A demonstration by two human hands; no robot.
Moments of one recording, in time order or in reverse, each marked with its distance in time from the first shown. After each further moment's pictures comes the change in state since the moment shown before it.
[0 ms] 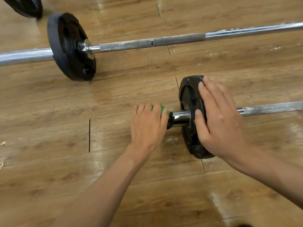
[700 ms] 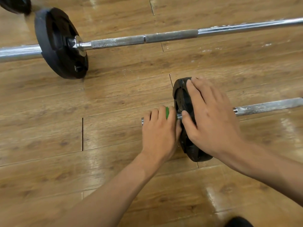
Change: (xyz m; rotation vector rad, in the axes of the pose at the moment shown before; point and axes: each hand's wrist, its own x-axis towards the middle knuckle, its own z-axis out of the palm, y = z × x) left_hand -0.024 0.045 0.002 0.019 -0.054 0.112; right_hand 0.007 -0.010 -0.015 -0.156 -0.210 0.058
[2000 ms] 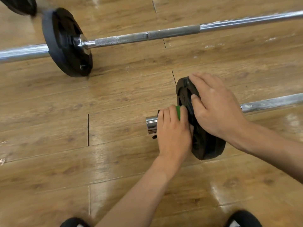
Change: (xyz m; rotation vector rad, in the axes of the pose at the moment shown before) left_hand -0.020 0.035 0.010 -0.102 0.073 -0.027; right_hand 0.013 0.007 -0.005 0.197 -0.118 0.122
